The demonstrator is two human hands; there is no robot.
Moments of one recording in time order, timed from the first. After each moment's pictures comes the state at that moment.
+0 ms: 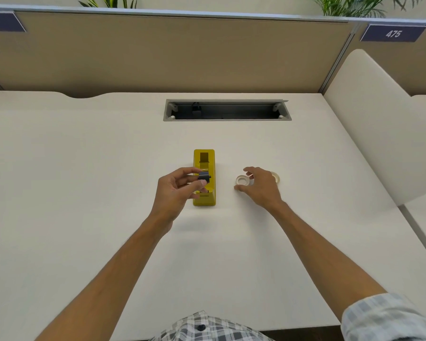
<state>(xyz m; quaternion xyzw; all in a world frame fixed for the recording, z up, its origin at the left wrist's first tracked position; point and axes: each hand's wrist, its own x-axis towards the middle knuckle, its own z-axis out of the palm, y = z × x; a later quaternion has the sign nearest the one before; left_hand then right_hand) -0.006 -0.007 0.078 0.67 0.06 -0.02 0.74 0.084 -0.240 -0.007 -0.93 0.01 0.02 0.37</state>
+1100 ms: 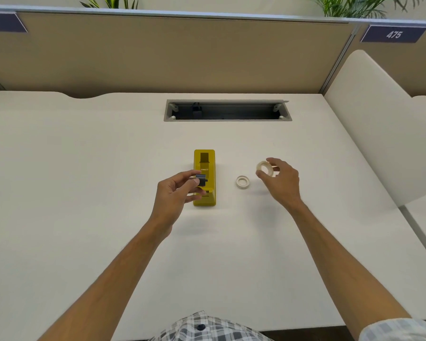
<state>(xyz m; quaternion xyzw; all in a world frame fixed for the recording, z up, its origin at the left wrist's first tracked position) -0.009 -0.008 0.070 0.67 0.09 -0.01 0.73 0.077 -0.271 0.022 -0.89 0.08 -0.08 0.45</state>
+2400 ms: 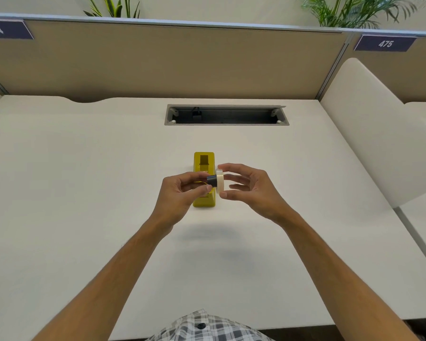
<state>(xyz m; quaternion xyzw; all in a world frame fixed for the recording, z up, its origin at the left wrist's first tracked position) -0.015 -0.011 0.084 0.71 0.04 -0.02 0.71 0.015 -0.214 0.093 -0.75 -0.18 0.12 0.63</state>
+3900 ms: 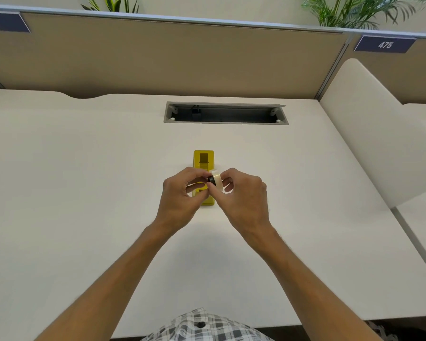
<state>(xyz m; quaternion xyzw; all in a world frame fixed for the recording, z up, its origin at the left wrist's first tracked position) -0.017 -0.016 0.075 0.79 -0.10 0.14 0.59 -0.020 -0.164 0.107 -0.92 -0.06 -0.16 0.36</state>
